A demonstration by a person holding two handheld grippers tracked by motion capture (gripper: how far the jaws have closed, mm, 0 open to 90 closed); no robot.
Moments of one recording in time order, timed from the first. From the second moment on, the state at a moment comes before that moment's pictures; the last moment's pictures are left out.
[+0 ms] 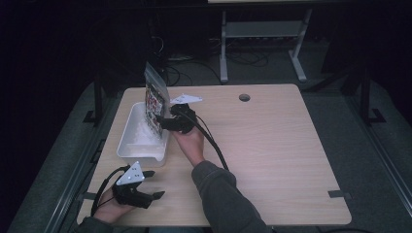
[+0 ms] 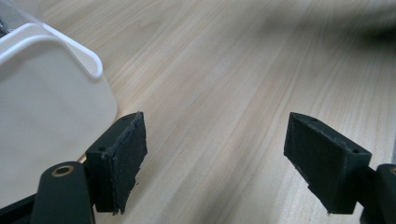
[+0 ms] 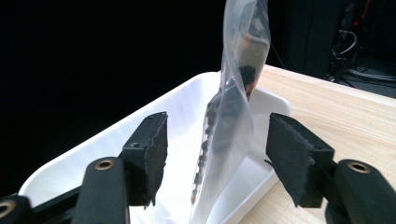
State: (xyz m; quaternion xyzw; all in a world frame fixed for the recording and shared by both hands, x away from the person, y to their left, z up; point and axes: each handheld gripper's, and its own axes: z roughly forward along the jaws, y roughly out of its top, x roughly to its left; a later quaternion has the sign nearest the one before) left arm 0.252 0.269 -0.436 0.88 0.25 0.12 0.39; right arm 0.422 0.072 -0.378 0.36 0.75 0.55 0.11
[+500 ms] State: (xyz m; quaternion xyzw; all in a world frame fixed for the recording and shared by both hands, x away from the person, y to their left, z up) left arm 0.251 0.268 -0.437 0.88 0.24 0.12 0.39; right arm 0.412 0.045 -0.372 0.33 0.76 0.55 0.08
